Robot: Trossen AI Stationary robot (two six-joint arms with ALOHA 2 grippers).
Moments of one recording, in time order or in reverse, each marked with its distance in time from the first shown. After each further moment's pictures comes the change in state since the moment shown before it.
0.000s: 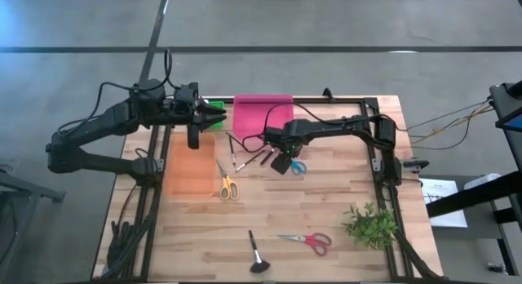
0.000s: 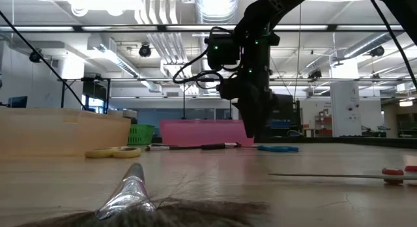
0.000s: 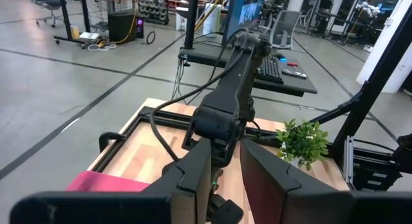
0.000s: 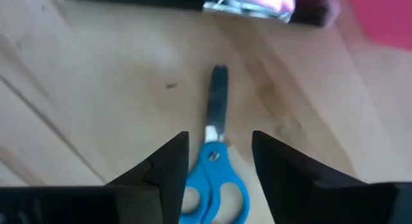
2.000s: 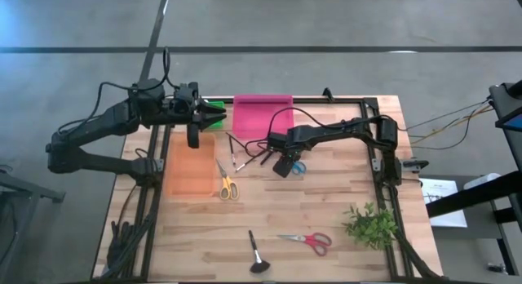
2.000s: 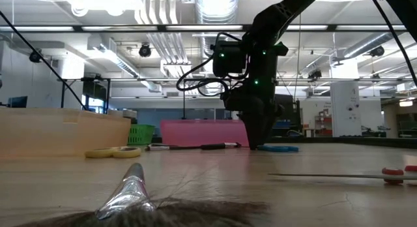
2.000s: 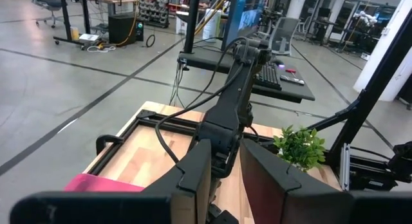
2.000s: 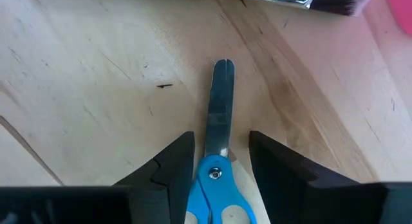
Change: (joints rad) left arm 0.000 0.001 0.001 0.019 0.000 -0.027; right arm 0.018 0.000 -0.140 0.175 0.024 -0.001
